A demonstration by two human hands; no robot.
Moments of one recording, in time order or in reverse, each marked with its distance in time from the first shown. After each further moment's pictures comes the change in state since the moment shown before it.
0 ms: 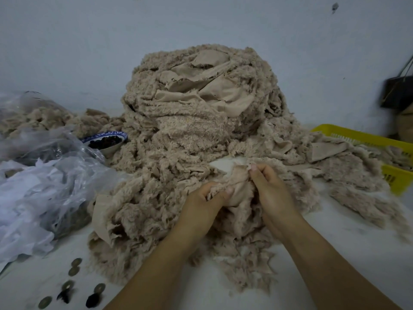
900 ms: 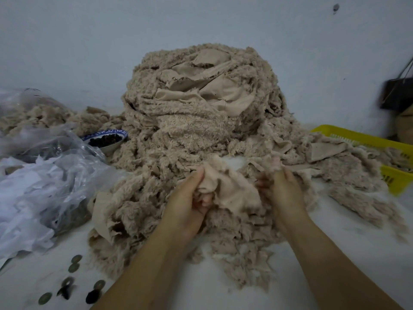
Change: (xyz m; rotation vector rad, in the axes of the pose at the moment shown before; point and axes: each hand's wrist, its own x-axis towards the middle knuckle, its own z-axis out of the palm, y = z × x) left_hand 0.006 0.009 -0.015 -0.611 0.020 -0.082; right_hand 0.012 0.001 -0.018 0.004 0.259 0.048
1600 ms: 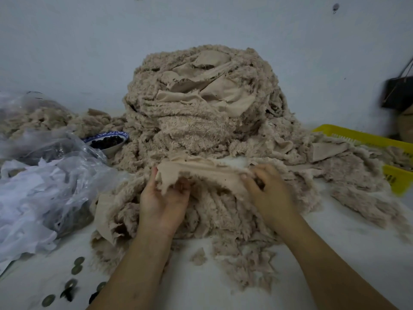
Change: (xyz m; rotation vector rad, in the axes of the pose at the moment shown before) left_hand 0.007 0.025 -0.028 -0.584 0.204 0.032; right_hand -0.010 0.002 0.006 -0.727 -0.205 -0.463
